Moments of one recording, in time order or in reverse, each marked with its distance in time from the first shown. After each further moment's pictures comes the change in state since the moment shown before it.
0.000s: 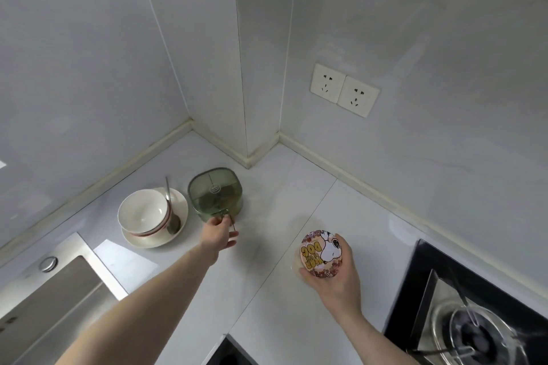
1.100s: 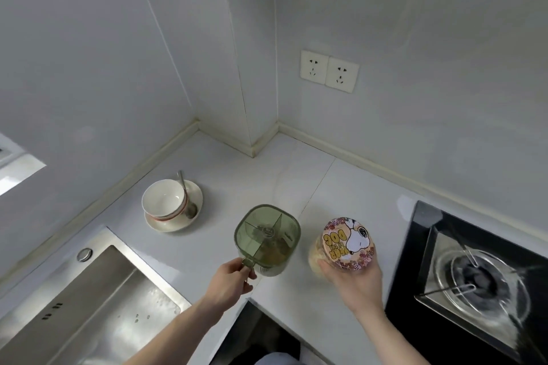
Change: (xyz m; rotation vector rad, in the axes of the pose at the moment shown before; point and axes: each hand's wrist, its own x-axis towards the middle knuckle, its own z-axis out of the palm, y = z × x) left_hand -0.167 -0.078 -0.054 0.445 -0.211 0.090; right_hand -0.105 -0.011 -0.029 0.467 0.111 -0.022
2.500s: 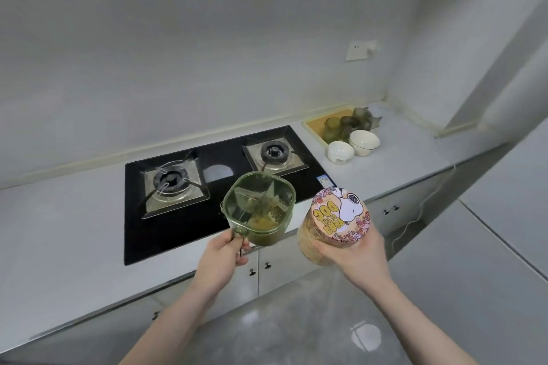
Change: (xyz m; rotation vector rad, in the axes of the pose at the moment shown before) left_hand -0.395 -0.057 0.374 0.316 -0.707 0.465; right_hand -0.461 0.003 -0.452 -0.197 0.831 -0.107
